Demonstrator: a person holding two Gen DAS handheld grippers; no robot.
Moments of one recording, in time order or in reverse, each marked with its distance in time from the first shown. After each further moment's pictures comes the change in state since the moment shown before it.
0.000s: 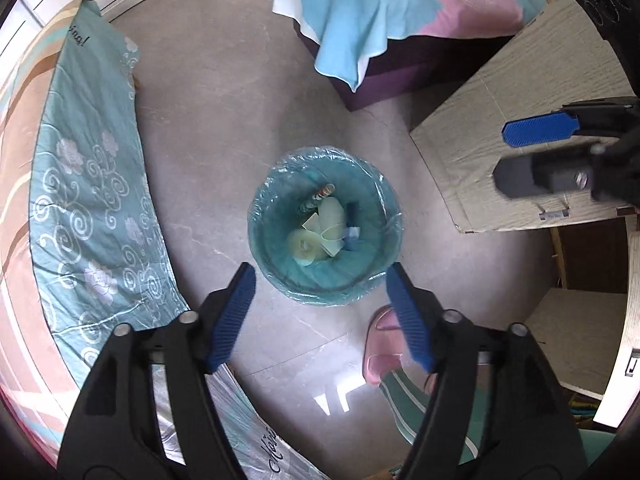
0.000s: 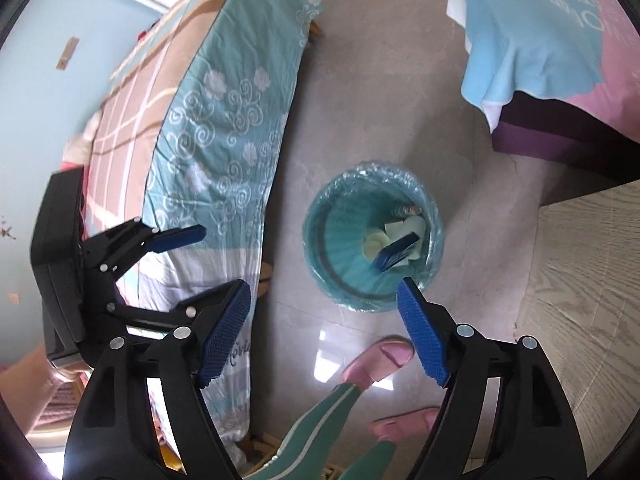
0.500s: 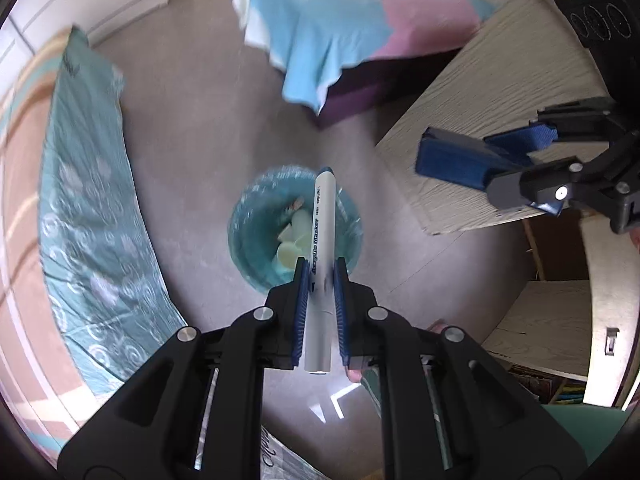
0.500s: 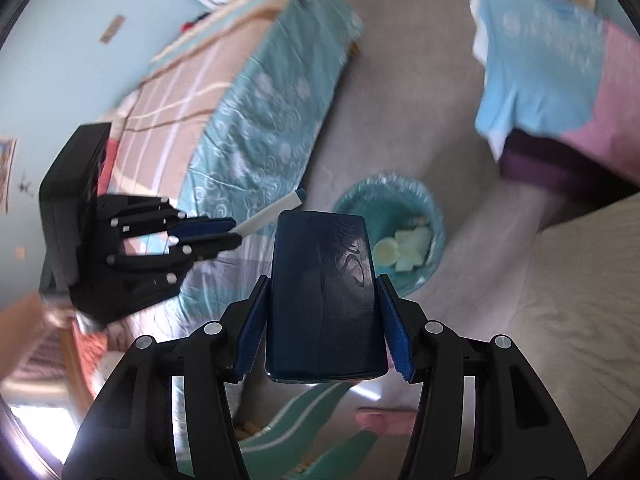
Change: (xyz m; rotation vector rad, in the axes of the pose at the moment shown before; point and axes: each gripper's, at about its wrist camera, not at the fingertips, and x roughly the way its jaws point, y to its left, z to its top) left arm -0.044 -0.026 -0.003 0.049 -0.035 -0.066; right arm -0.058 0.018 -0.034 -0.120 -0.017 0.043
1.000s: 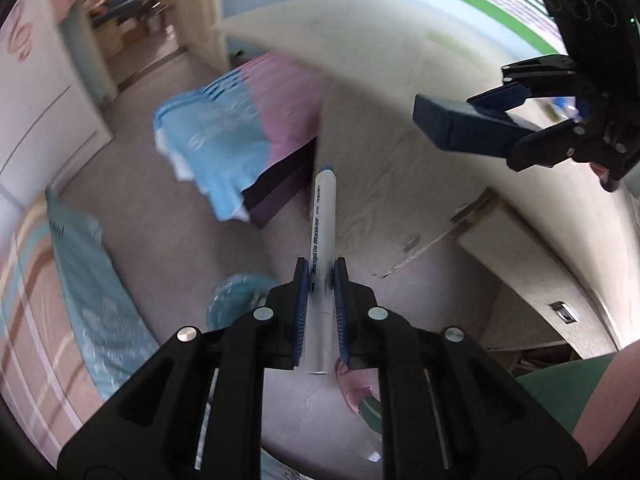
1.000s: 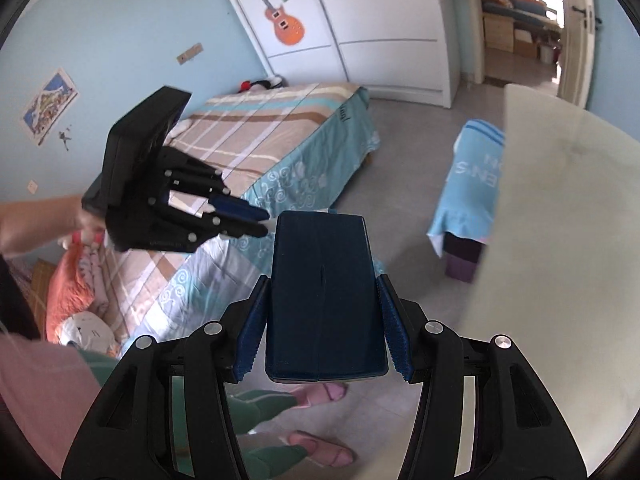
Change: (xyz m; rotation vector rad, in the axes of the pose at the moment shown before) left arm -0.161 -0.154 0.010 0.324 -0.245 -0.026; right arm -0.259 0.012 -0.130 -0.325 -0.376 -0.055
